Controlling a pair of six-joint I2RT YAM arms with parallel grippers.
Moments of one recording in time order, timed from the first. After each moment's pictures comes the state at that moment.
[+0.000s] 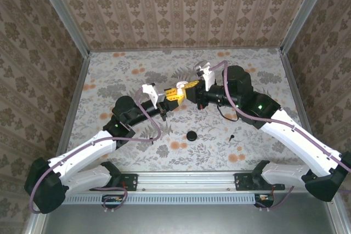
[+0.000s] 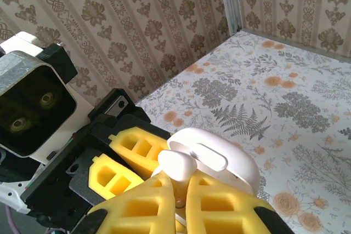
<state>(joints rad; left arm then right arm) -0.79 1.01 0.64 0.53 0.42 -0.07 0.73 1.15 1.26 -0.41 -0.28 0.22</state>
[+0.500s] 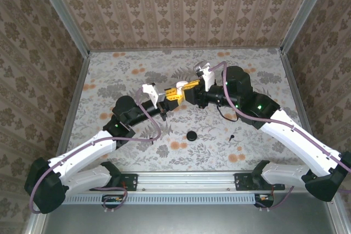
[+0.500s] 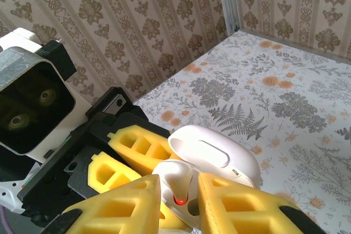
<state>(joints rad) -0.79 1.01 0.64 0.52 0.41 -0.07 0.73 1.15 1.25 -0.40 -0.27 0.21</state>
